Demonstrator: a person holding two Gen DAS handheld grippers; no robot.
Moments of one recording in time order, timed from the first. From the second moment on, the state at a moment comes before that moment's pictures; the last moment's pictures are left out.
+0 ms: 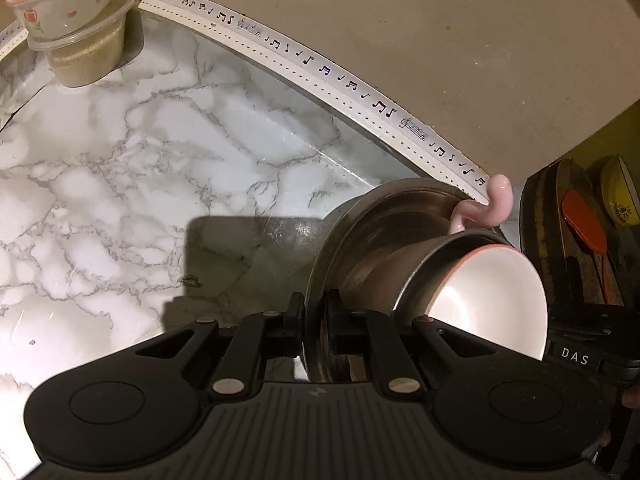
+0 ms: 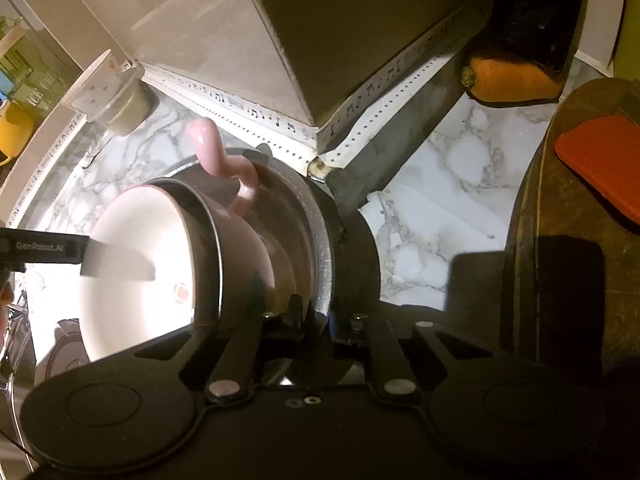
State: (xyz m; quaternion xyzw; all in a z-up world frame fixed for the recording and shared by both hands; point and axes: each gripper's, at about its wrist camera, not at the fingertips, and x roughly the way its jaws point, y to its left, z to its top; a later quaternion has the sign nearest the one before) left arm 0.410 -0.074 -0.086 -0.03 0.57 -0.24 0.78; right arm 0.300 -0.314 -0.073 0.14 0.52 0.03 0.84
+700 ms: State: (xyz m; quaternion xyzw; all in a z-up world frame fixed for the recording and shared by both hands) left arm 0.373 -0.052 -0.030 -0.04 0.56 -0.22 0.80; right arm 0.287 -0.301 -0.020 0.12 0.53 0.04 0.84
